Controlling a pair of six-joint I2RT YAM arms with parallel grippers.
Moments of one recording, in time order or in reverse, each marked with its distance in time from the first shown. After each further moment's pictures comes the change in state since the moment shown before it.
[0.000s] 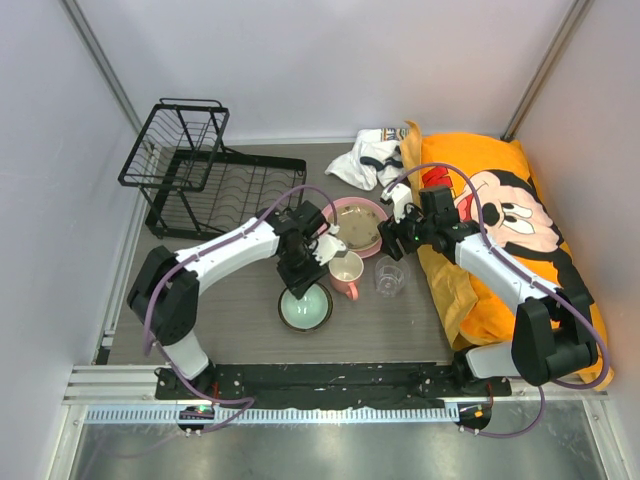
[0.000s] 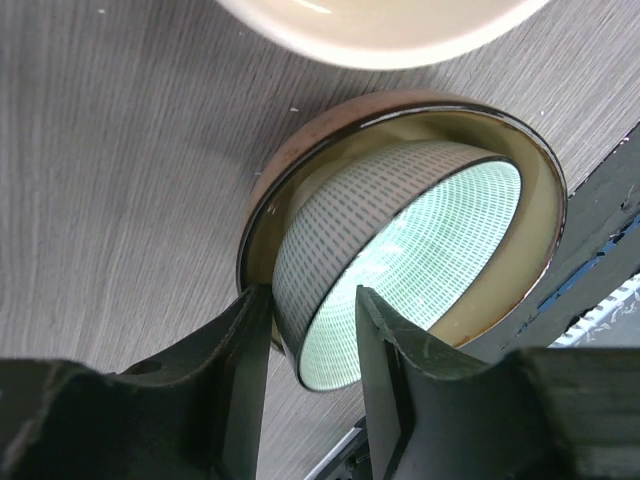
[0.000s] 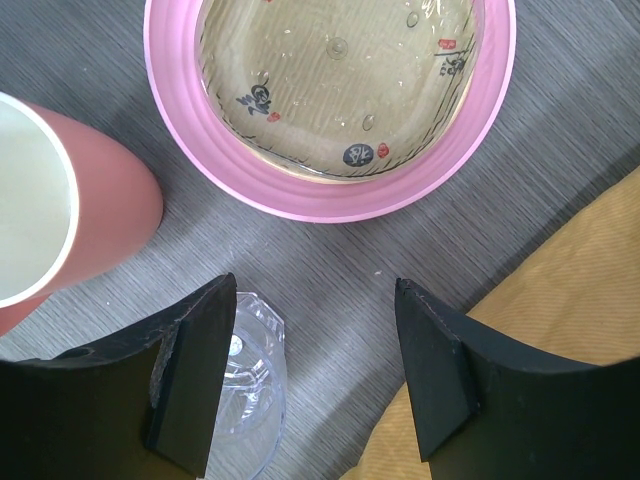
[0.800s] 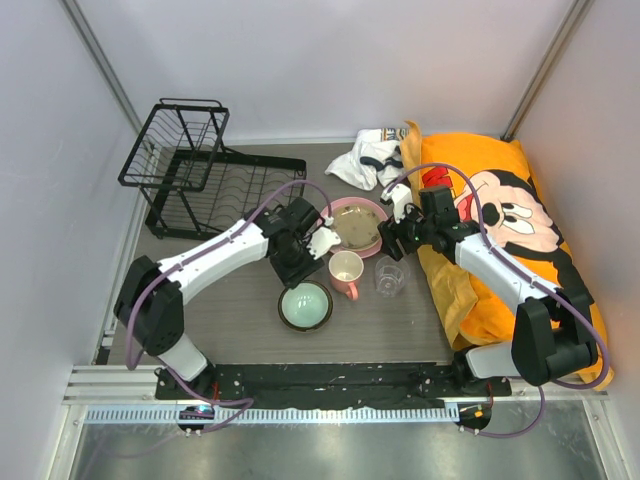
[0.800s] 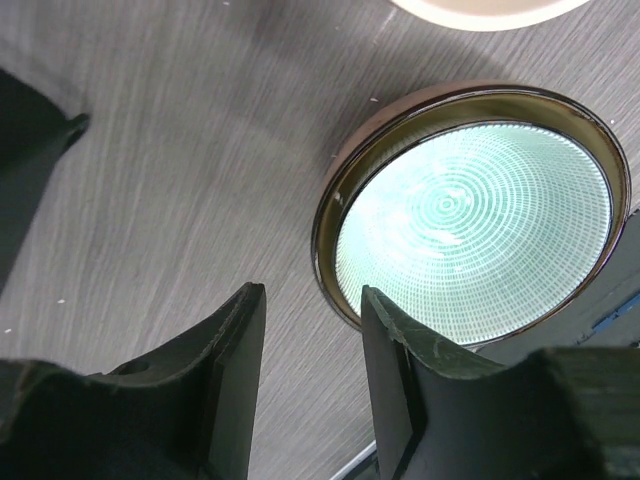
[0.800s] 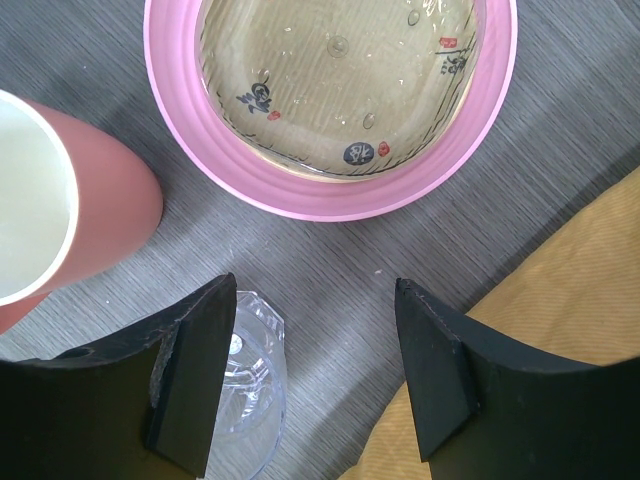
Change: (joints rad) left arm 0.000 -0.090 -0.013 0.024 -0.128 0.006; right arm 0.000 0.000 0.000 -0.003 0.000 -0.003
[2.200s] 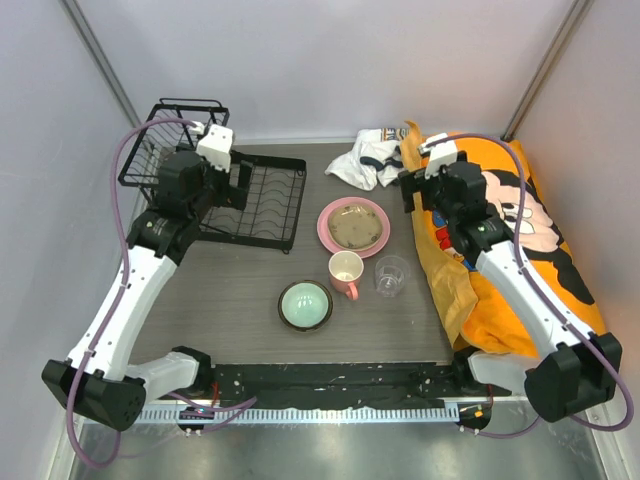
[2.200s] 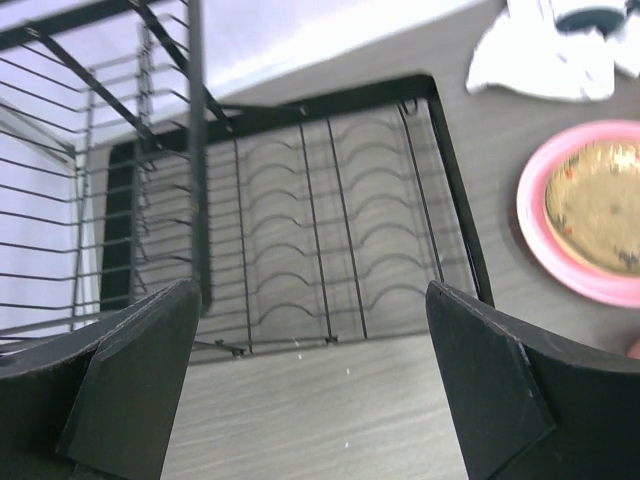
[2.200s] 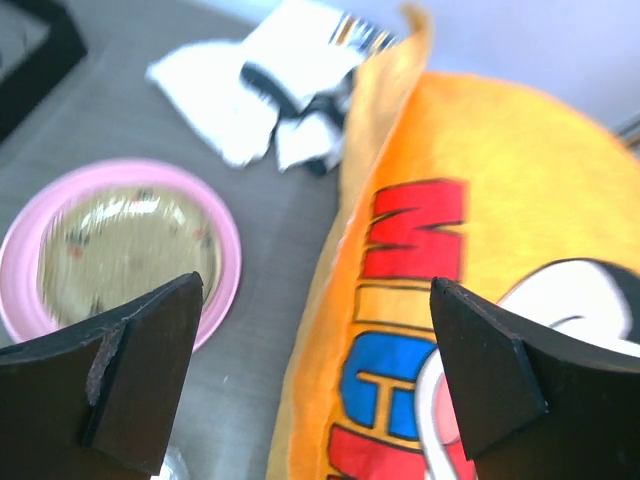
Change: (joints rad) left arm 0.418 -0.481 -0.010 0.470 -0.235 -0.145; right arm 0.000 -0.169 0.127 0.132 0.441 0.166
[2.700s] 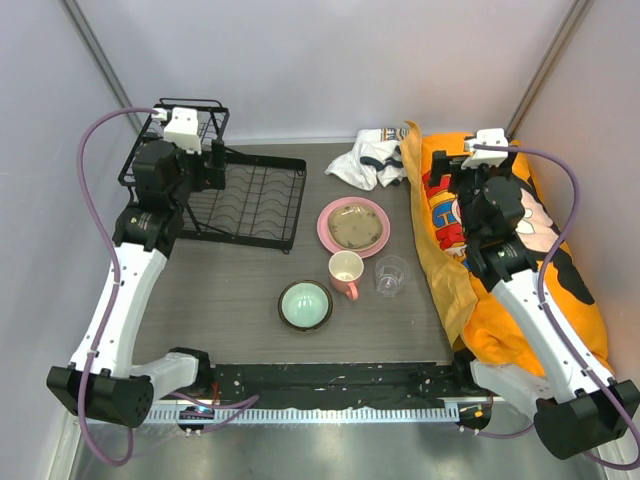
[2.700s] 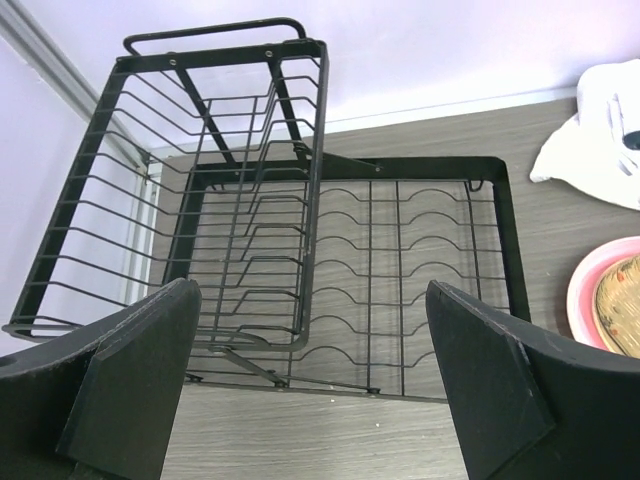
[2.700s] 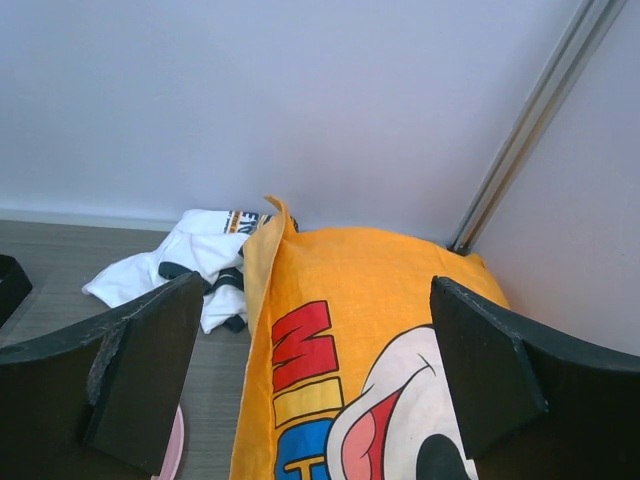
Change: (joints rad) left arm 0.149 0.010 0.051 0.097 -0.013 -0.056; right arm -0.004 -0.215 -0.050 0.328 0.244 -0.005
